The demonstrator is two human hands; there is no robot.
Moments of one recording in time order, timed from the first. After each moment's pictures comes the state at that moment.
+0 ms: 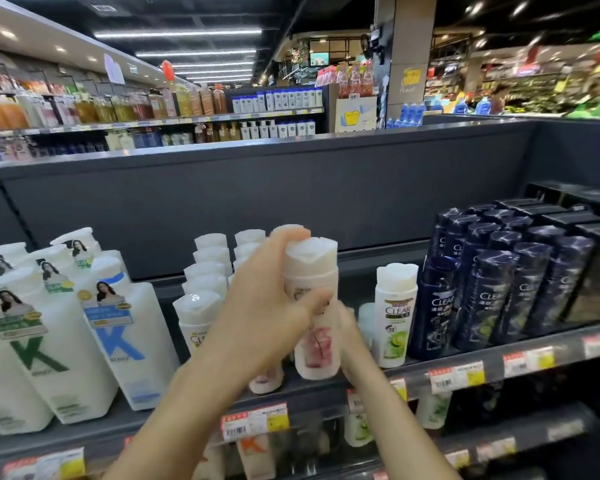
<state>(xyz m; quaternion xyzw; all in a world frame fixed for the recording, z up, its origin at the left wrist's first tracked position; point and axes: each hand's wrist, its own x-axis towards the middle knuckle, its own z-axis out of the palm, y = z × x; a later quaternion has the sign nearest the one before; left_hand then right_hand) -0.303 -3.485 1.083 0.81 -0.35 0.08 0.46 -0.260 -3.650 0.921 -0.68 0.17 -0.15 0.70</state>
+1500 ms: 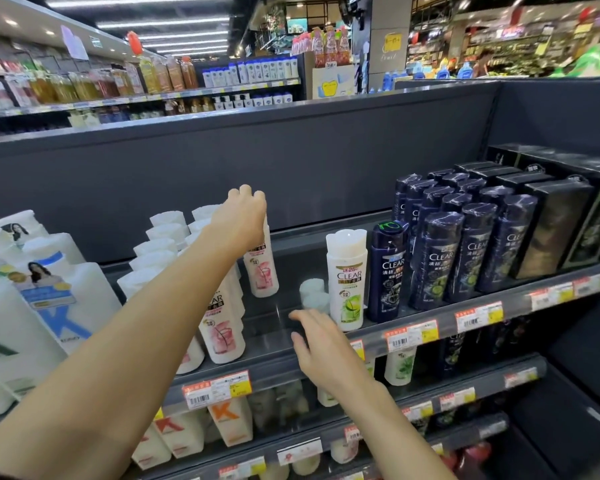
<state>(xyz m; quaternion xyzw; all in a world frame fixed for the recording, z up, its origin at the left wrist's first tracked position) -0.183 -3.582 1.073 0.94 -0.30 0.15 -0.04 -0.344 -3.655 0.902 -0.93 0.04 -0.20 0.29</state>
